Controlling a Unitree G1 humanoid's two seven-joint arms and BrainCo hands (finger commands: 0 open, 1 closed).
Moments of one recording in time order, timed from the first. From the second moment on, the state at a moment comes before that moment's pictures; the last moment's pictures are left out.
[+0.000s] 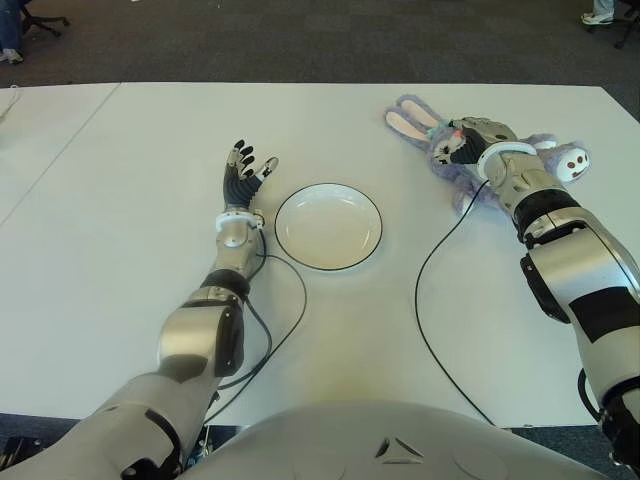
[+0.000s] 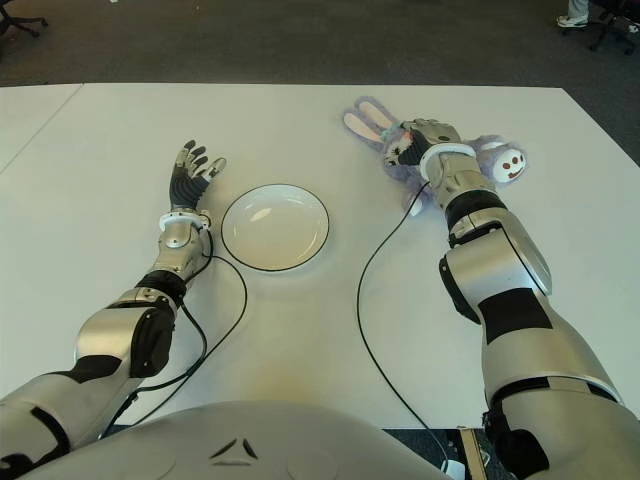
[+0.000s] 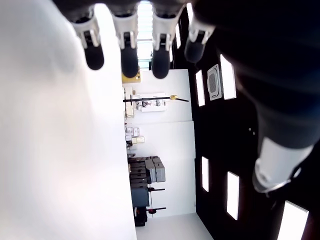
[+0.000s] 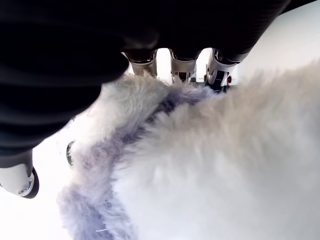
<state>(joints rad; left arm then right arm) -0.59 0.07 0.22 1.22 0.05 -0.56 0.16 -1.04 -0.49 0.53 1.34 -0.75 -0.08 -0.10</state>
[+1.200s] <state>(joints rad) -0.59 0.08 0.23 1.22 0.05 -0.56 0.11 -1.03 -0.47 0.45 1.34 -0.69 -0.07 -0.31</state>
